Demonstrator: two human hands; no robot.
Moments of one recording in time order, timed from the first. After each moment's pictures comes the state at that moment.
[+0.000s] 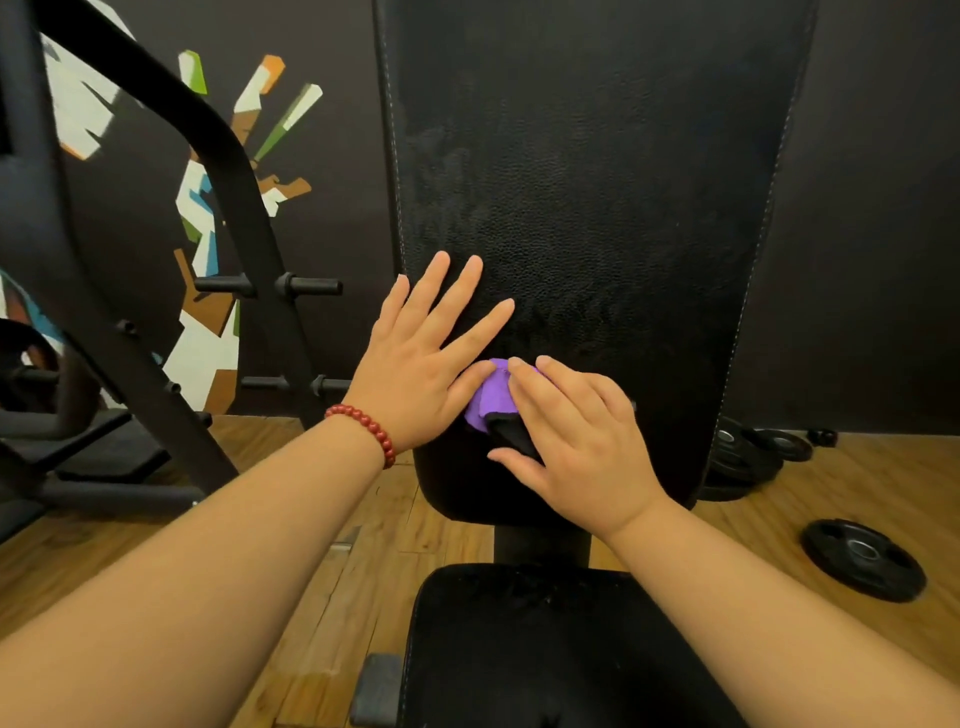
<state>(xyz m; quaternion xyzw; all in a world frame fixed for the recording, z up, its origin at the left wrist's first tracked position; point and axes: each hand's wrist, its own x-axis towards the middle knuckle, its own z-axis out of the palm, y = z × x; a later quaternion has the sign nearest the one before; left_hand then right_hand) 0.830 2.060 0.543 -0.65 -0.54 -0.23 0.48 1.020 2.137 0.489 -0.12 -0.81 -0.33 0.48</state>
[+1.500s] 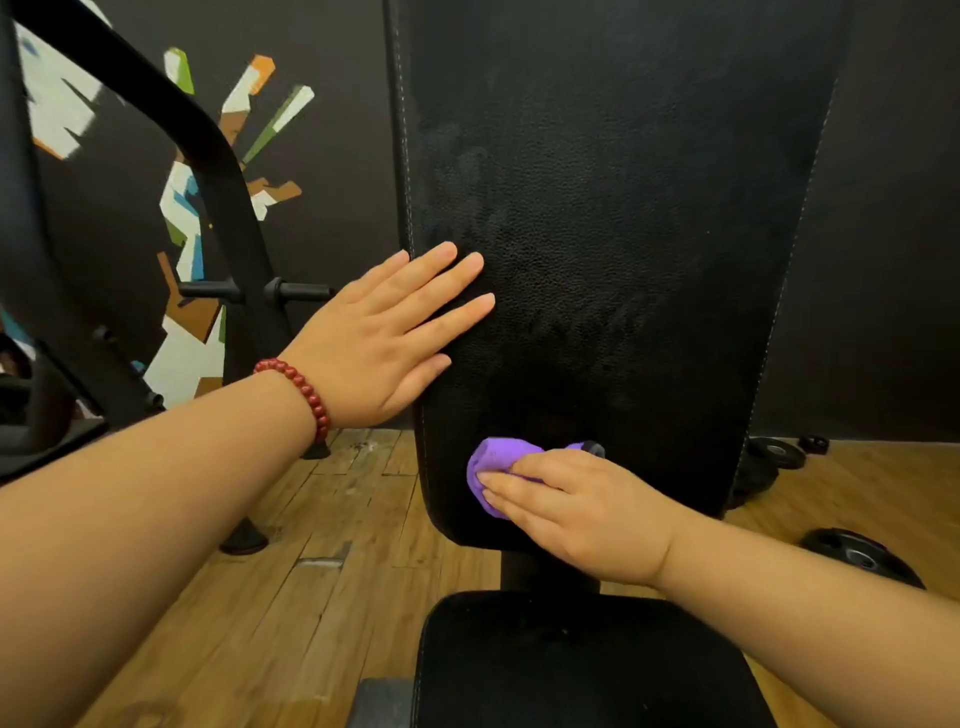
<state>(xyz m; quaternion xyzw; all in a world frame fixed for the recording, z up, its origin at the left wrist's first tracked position) 0.778 2.044 0.585 -0.71 -0.46 -0.08 0.53 1.017 2.148 0.479 0.10 -0.87 -0.39 0.29</state>
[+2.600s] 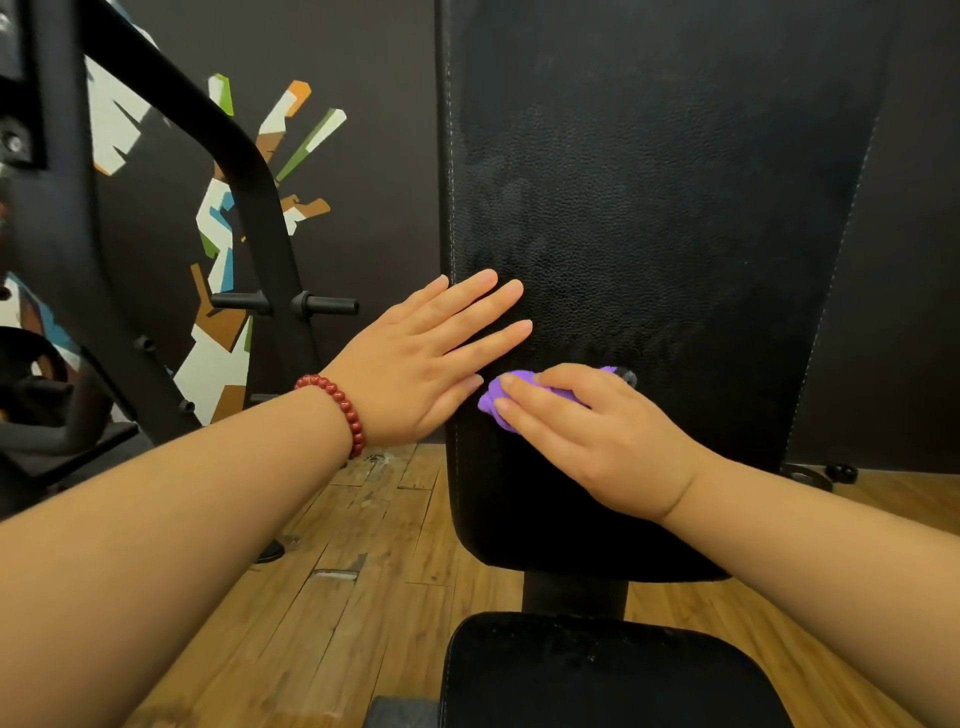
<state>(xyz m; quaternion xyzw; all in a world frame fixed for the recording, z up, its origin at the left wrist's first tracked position) 0.777 2.042 0.586 -0.73 -0.46 -0.08 0.50 0.994 2.148 0.547 0.09 -0.82 -0.41 0.39</state>
